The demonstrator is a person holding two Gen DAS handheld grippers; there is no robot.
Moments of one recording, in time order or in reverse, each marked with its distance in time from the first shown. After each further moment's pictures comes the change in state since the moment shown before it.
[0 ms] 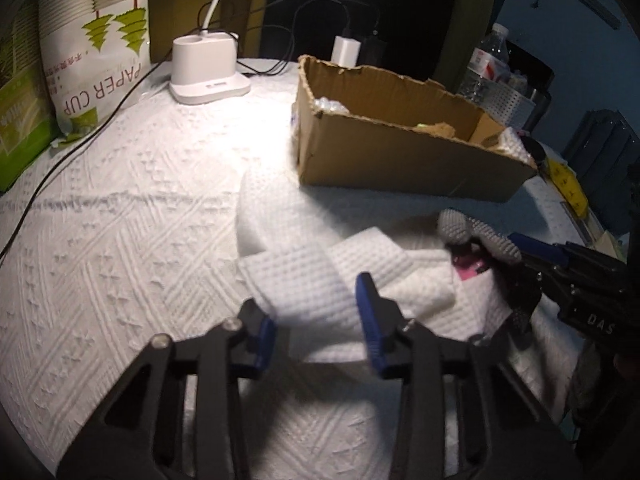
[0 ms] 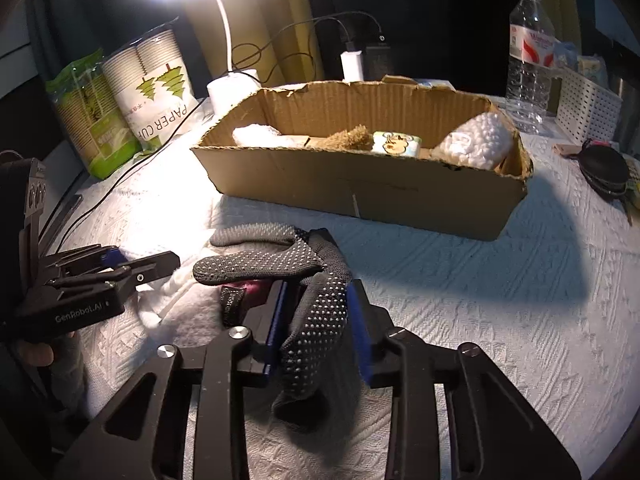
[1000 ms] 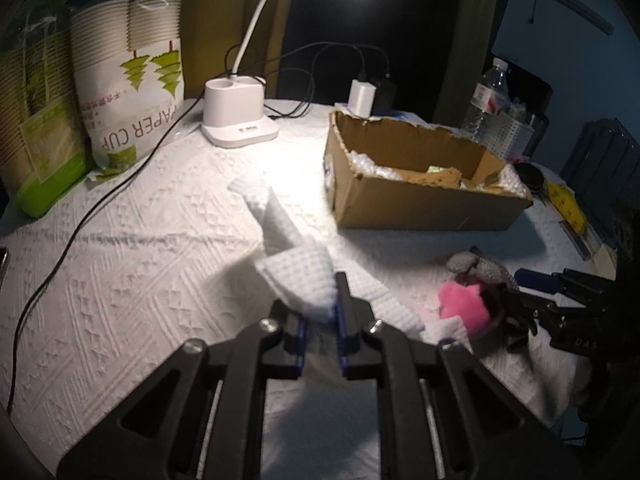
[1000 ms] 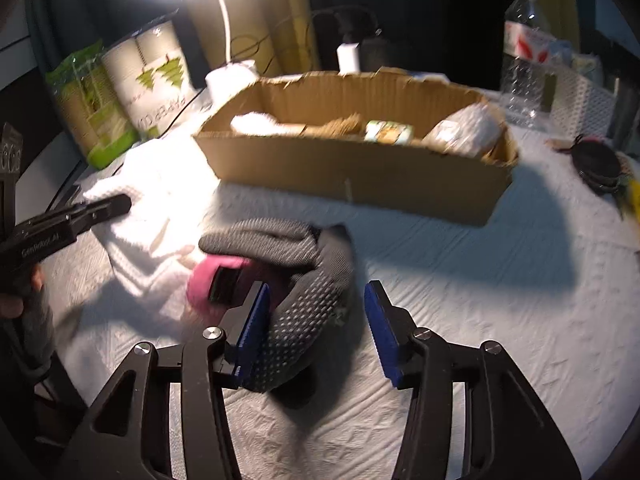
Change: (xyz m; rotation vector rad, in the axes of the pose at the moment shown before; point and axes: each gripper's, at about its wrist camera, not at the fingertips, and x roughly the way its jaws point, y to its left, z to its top) left arm -0.040 0.027 0.010 0.022 -0.090 0.040; right arm -0.004 -0.004 -0.008 -0.010 0.045 -0.013
